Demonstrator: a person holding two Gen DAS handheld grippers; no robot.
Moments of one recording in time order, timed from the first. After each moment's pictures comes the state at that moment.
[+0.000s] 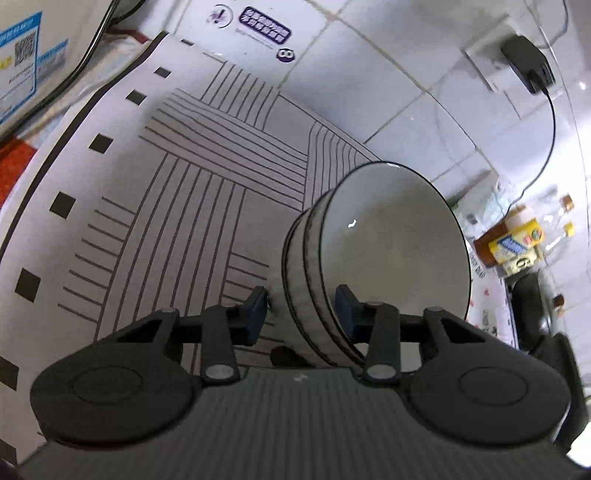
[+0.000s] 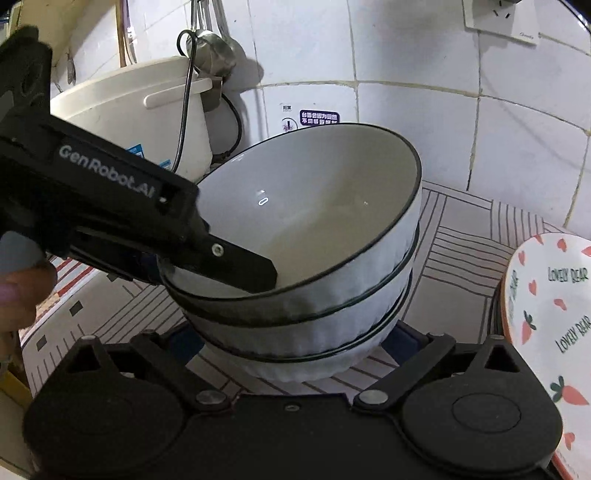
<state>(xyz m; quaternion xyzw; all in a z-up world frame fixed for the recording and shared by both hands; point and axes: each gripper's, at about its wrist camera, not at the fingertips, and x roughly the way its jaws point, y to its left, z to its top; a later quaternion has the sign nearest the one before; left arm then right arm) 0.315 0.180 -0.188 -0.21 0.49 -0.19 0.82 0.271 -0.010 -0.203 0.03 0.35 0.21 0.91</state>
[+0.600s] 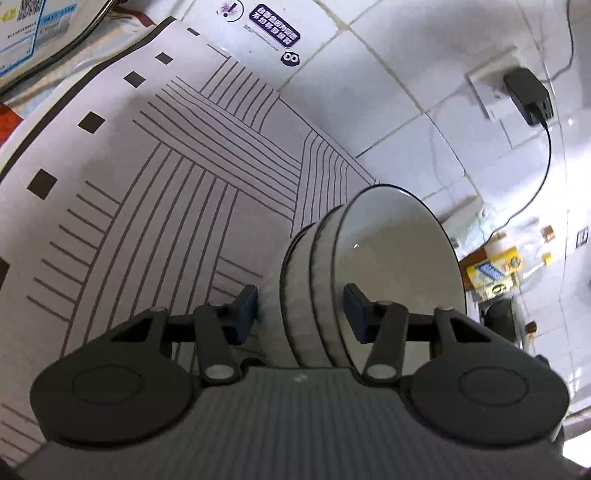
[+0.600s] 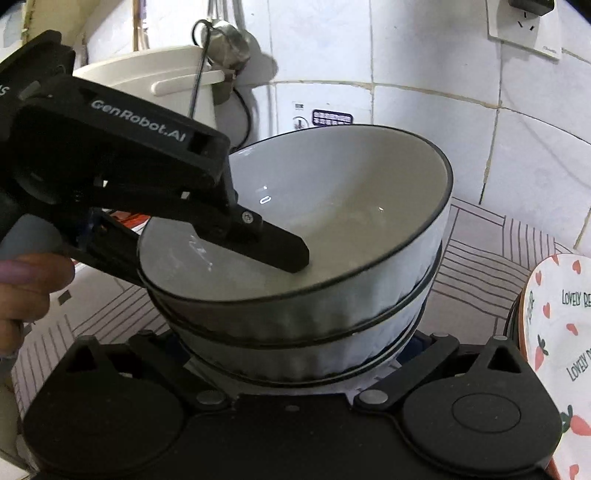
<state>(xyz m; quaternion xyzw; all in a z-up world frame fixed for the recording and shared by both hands) 0.316 0.188 -0.206 -0.27 0.46 -0.21 0.82 0.268 -0.007 -0.211 0.00 0.34 0.23 0.91</state>
